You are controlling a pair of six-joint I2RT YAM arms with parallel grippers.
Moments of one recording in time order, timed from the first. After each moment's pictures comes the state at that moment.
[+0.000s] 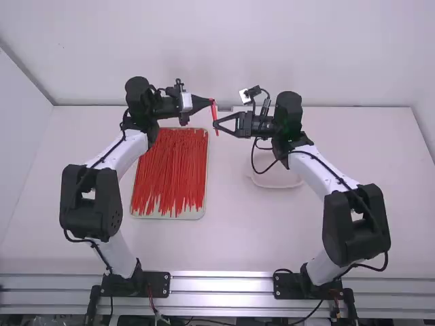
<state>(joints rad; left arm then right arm) -0.08 1.83 1.32 0.62 1.27 0.45 0.29 1.71 1.16 0.46 -1.21 0.92</state>
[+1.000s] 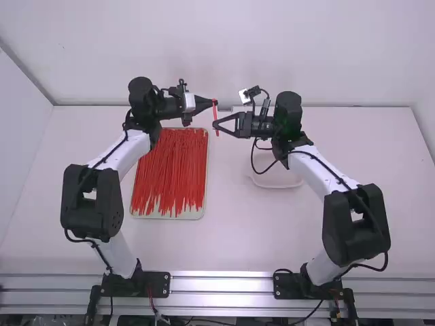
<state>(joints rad) -0.09 1.83 1.32 0.61 1.26 0.44 0.29 1.71 1.16 0.46 -1.22 0.91</state>
